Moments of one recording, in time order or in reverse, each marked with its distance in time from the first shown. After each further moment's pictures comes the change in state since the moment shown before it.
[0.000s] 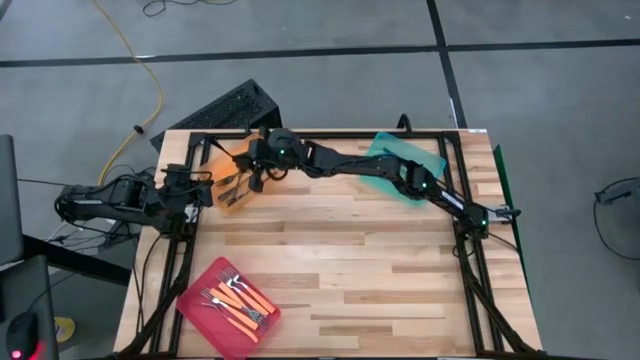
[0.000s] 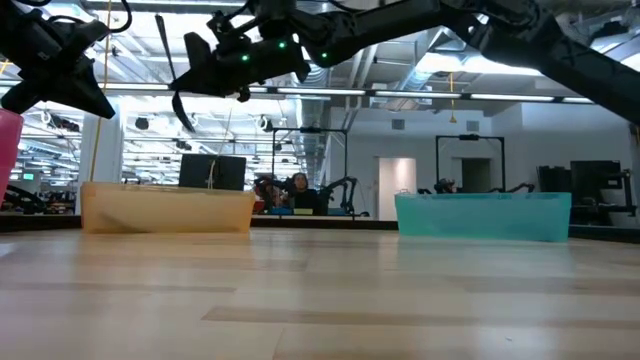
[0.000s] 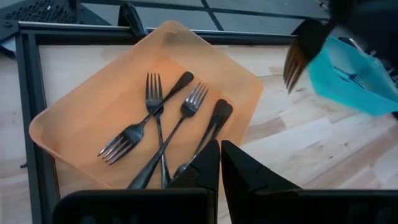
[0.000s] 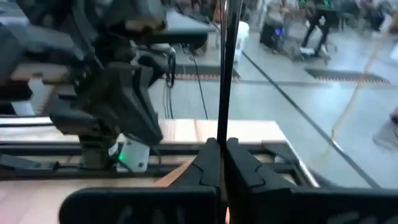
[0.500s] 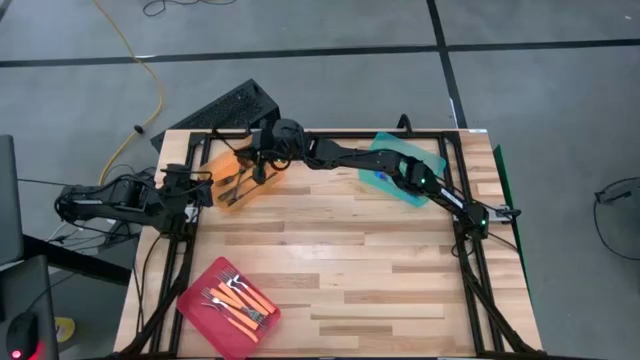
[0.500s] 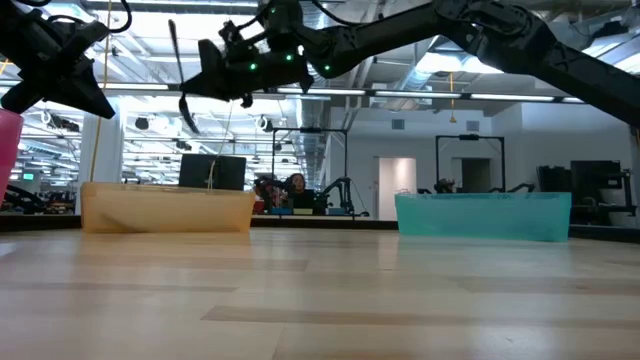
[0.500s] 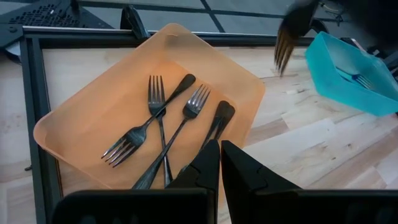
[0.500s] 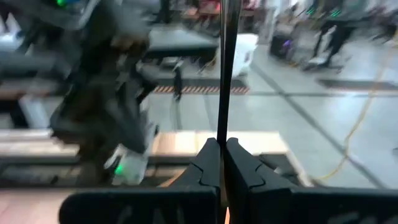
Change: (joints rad) left arm 0.000 0.000 0.000 -0.004 -0.009 0.009; right arm -0.059 0.016 0.002 0.066 -0.116 0.029
